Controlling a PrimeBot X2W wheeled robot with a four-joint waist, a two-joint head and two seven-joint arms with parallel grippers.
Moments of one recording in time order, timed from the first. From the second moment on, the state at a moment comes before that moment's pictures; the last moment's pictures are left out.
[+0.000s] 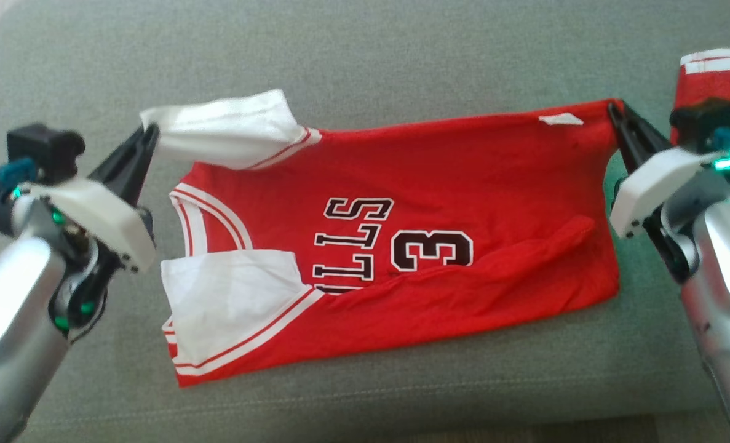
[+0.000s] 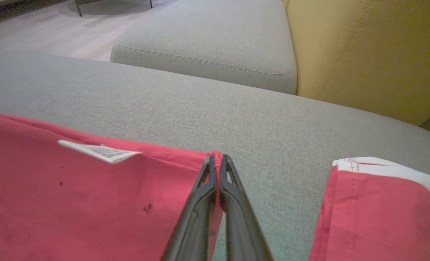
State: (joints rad) left arm -0.62 0.61 -0.74 0.35 -0.79 0.00 -0.10; right arm -0.63 -0.30 0.17 0.64 0.22 0.13 -0.06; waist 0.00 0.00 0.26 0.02
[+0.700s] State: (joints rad) left arm -0.37 0.75 -0.82 0.13 -0.78 0.05 -0.04; right arm -0.32 -0.35 0.09 0.31 0.32 0.13 0.15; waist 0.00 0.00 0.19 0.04
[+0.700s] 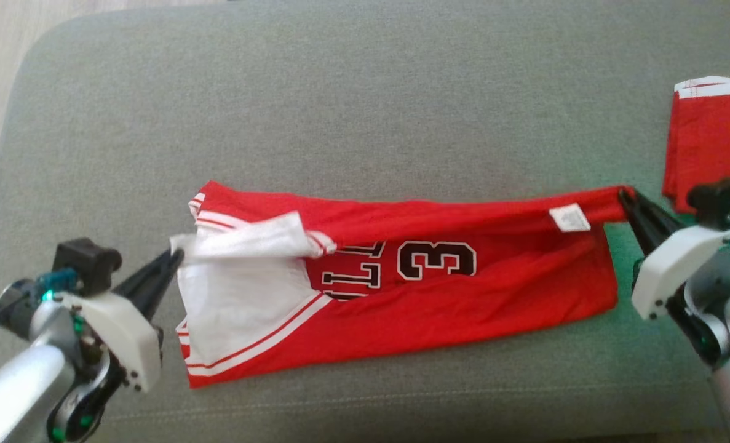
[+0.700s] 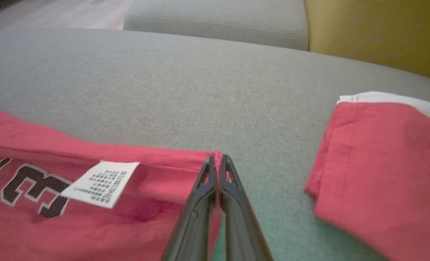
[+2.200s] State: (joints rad) left arm -0.16 0.42 -0.26 -0.06 -0.75 0.20 -0.26; right arm -0.19 -0.06 -0.08 -0.05 0.21 0.13 -0.06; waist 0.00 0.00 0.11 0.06
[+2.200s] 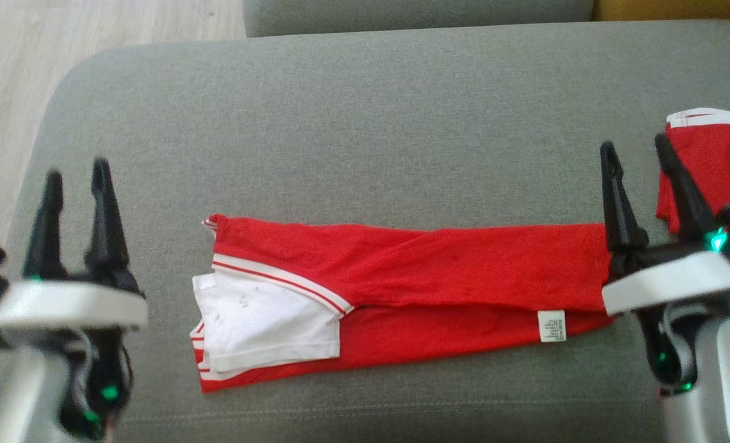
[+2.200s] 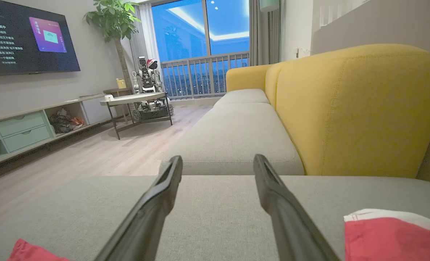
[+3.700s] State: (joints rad) left arm -0.07 0.05 0.04 0.16 -0.32 -0.12 -0.26; right arm -0.28 -0.05 -0.10 0.69 0.41 0.13 -0.12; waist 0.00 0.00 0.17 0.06
